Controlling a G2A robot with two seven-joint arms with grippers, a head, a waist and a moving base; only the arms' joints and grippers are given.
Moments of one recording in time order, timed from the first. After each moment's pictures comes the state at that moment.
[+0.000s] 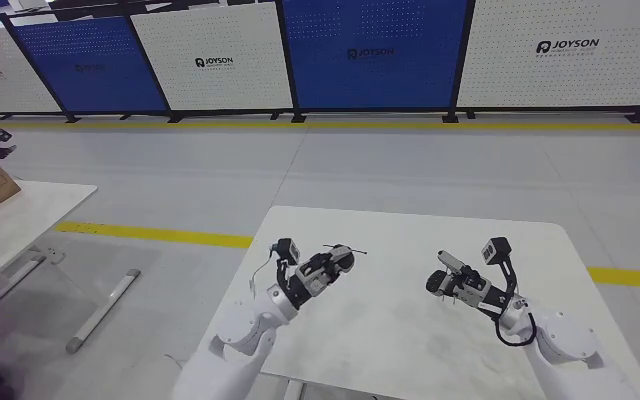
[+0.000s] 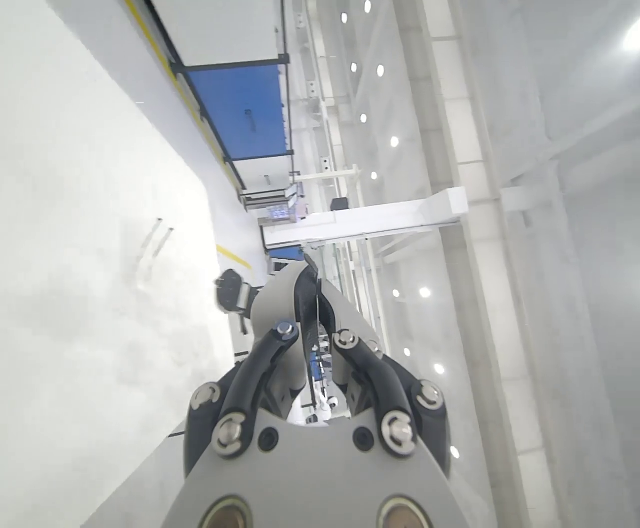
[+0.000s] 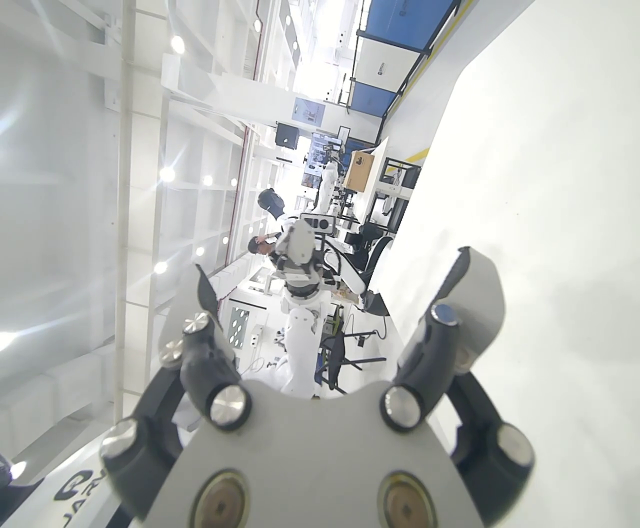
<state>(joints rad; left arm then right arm) 1.55 -1.23 -1.40 -1.83 -0.55 -0.04 -0.50 -1.15 -1.11 1.16 -1.34 0.49 -0.20 0.85</state>
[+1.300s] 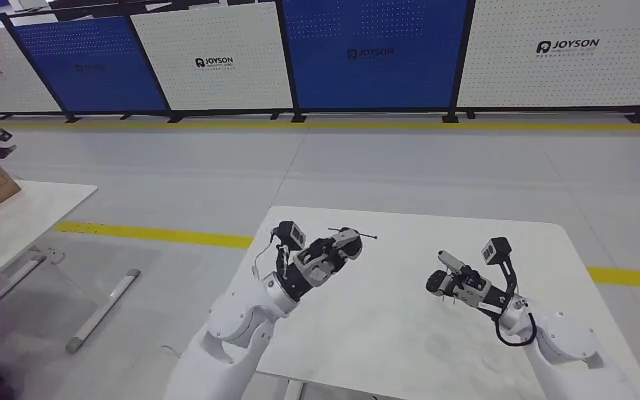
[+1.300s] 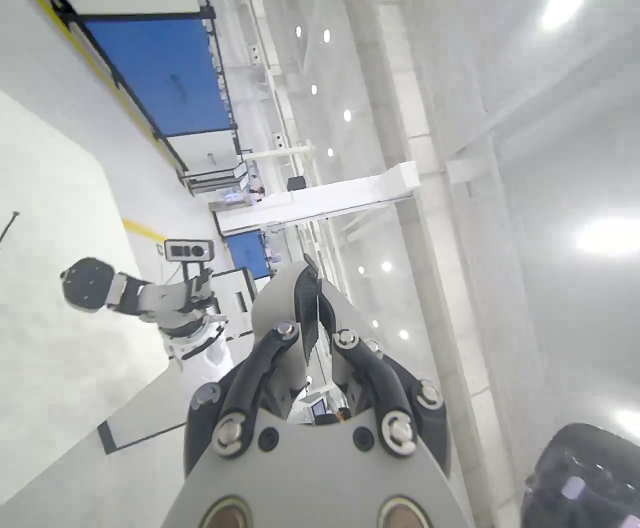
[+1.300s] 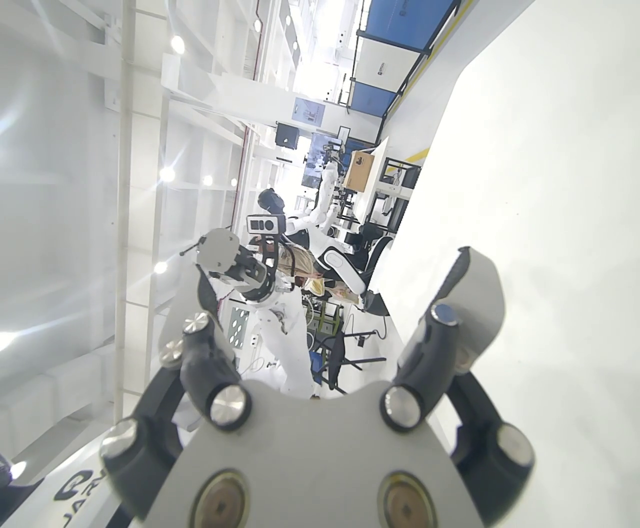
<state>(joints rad) 1.51 -1.22 -1.36 -1.94 -0.55 0.03 -0.48 -1.15 -1.11 1.16 -1.34 0.49 -0.20 0.85</state>
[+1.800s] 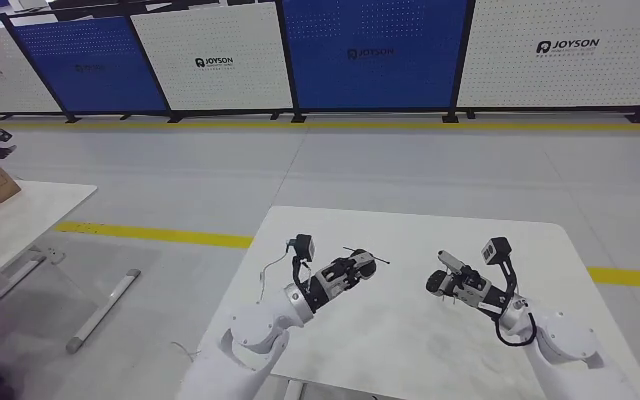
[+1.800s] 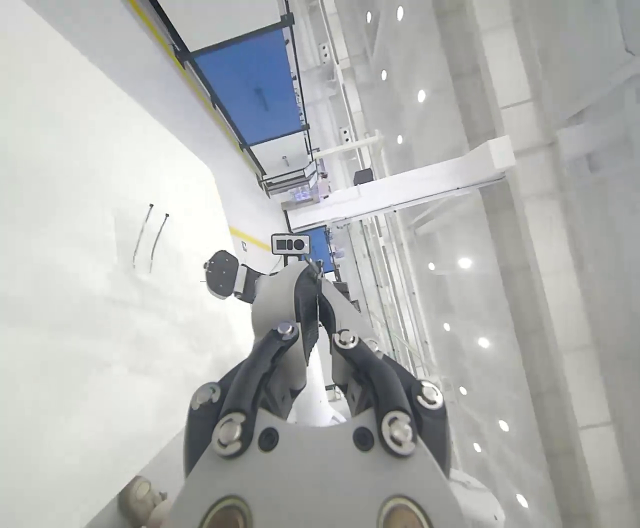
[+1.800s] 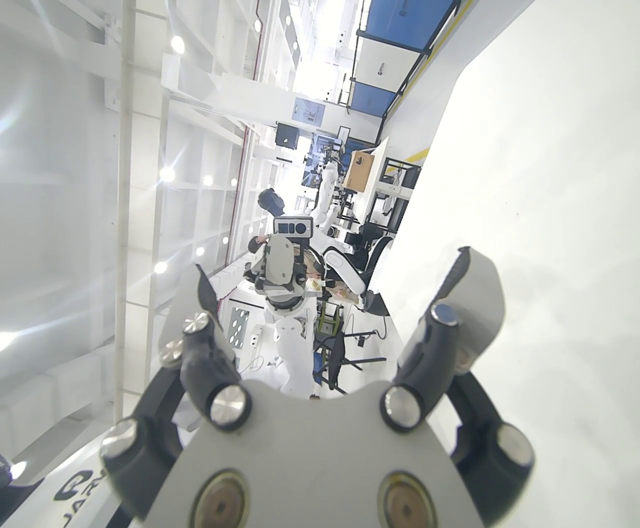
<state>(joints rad) 1.48 -1.22 -1.27 -1.85 -0.31 0.02 -0.43 -1.15 -1.11 1.16 -1.34 0.49 -0.20 0.85</state>
